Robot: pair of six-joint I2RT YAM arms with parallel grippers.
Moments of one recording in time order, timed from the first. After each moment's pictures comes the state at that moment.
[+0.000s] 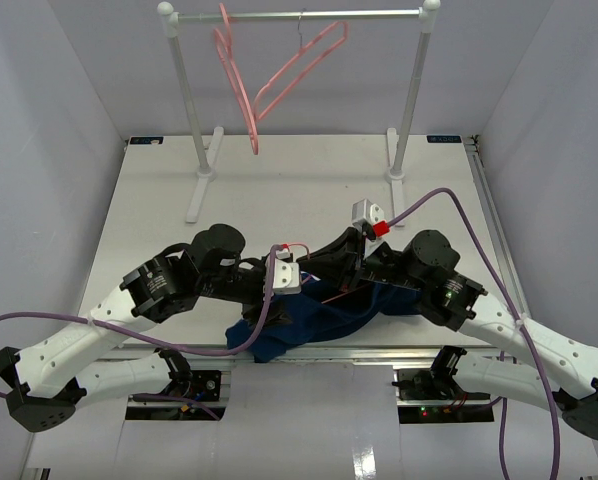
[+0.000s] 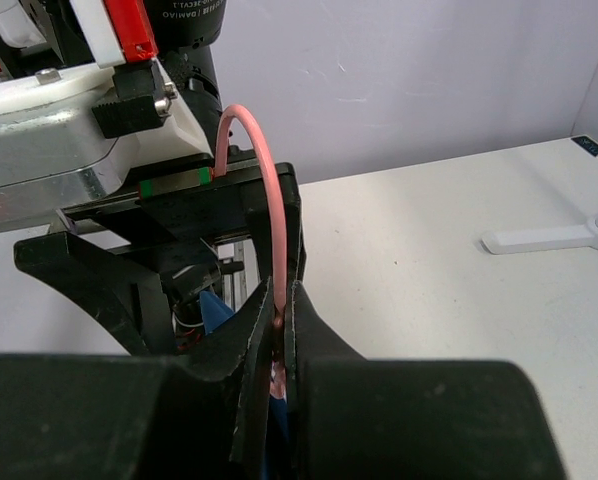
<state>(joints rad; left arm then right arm) -0.98 0.96 1.16 -0.78 0.45 0.35 0.98 0.90 0.83 0.25 -0.46 0.17</state>
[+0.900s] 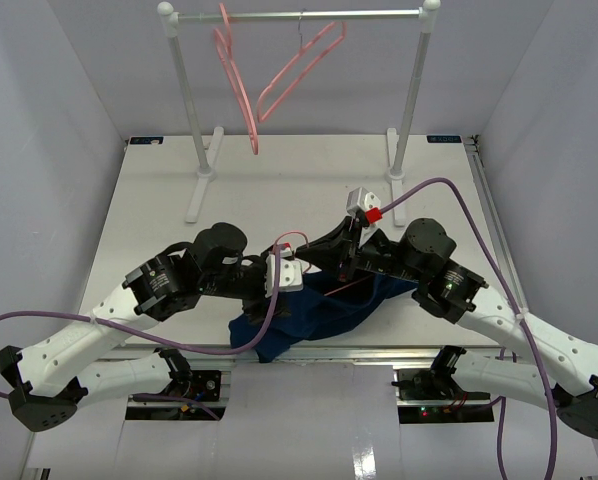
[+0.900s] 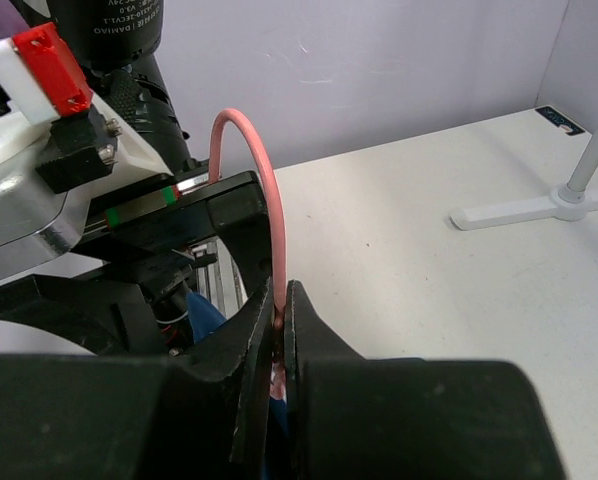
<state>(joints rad) -0.97 0.97 1.16 -0.79 0.37 0.40 0.95 0.94 0.91 0.14 -0.42 0.15</state>
